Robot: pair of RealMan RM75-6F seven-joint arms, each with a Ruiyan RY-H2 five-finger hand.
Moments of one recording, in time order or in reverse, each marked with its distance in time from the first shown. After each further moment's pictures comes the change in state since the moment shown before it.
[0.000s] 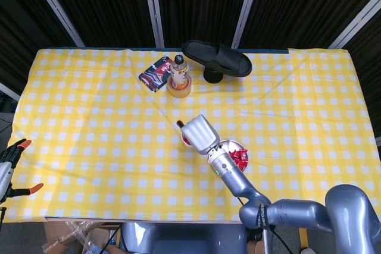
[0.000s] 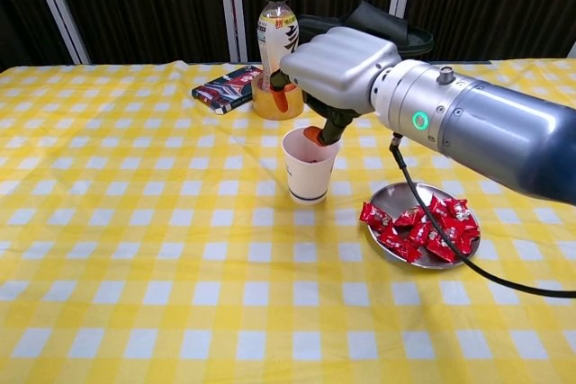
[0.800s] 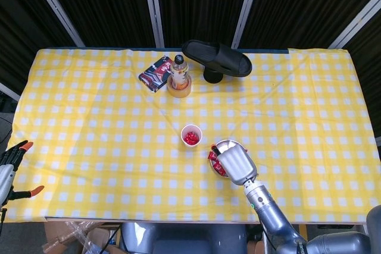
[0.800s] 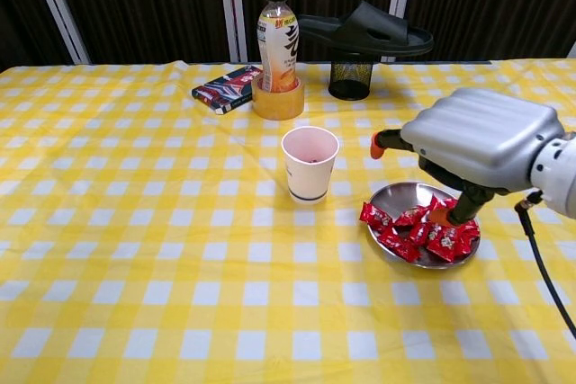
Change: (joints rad) left arm 0.014 -0.010 0.015 -0.005 0.032 0.037 0.051; right arm -0.236 0.192 -0.251 -0.352 0.001 0.219 -0.137
